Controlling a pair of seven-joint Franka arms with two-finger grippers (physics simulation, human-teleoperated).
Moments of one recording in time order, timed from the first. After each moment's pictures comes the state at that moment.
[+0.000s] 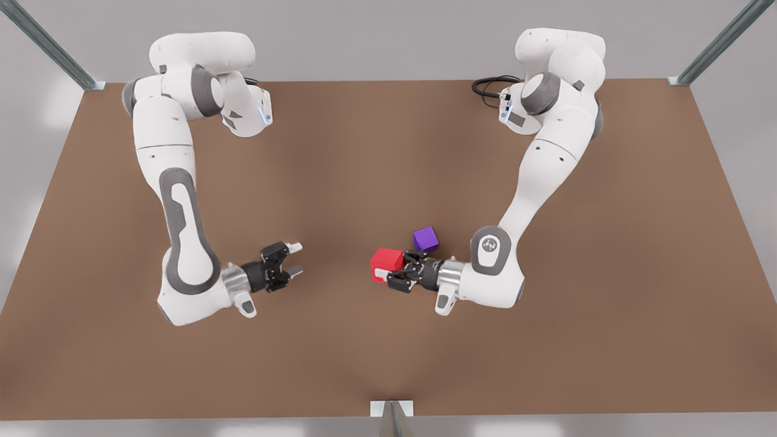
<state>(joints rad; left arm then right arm) -0.16 1.05 -0.53 -1.00 -0.93 1.99 -0.63 0.08 0.88 0.06 -1.21 1.02 1.44 -1.01</state>
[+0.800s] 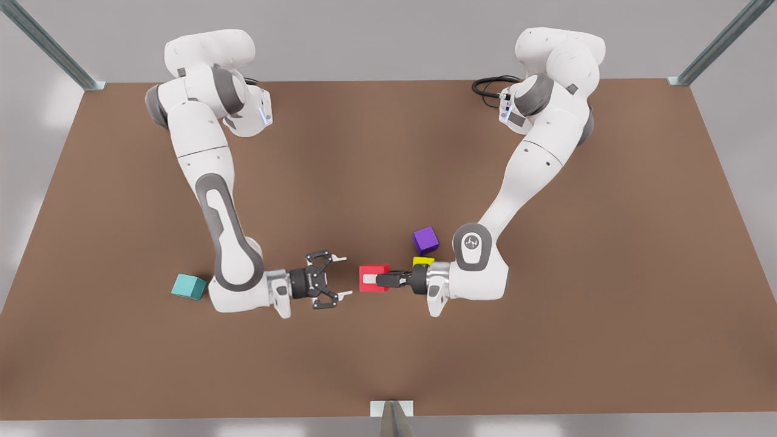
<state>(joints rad) -0.20 1.08 -0.56 -1.01 -0.99 2.21 -0.05 0.23 0.89 0.06 -1.29 1.38 1.77 -2.04</state>
